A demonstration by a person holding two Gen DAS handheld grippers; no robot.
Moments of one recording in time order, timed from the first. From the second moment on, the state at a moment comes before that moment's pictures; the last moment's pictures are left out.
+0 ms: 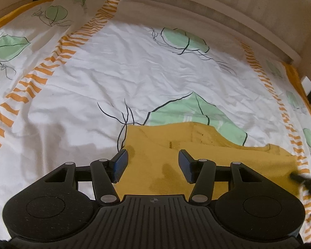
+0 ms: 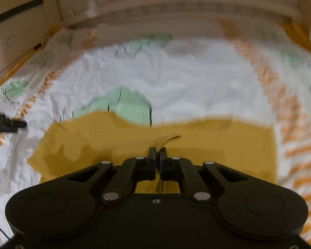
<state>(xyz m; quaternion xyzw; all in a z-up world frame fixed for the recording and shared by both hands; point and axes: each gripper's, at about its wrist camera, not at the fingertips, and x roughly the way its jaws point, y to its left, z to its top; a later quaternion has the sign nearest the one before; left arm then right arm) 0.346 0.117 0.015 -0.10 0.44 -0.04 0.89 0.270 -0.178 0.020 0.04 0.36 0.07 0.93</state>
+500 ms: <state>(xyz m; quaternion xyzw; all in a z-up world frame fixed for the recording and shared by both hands) 0.347 0.097 -0.003 -0.07 0.46 -0.05 0.88 0.304 -0.261 0.014 0.02 0.39 -0.04 0.92</state>
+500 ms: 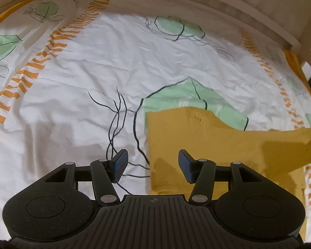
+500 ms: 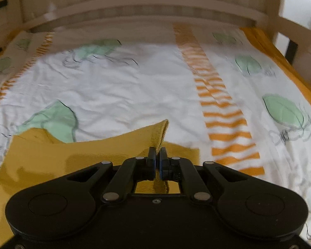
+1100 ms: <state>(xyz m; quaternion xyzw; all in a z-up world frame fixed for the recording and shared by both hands) 0.351 0.084 -0.060 -0.06 0.50 -0.03 0.86 0.306 -0.287 -0.057 0.04 0.43 -0.07 0.90</state>
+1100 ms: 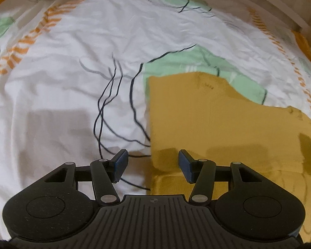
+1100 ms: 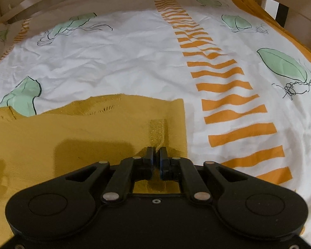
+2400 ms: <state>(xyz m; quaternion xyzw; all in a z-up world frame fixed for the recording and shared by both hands) 0.342 0.067 -0.084 -0.04 0.46 -0.02 0.89 0.325 -0.337 -0.068 0.15 0.37 -0.05 0.92</state>
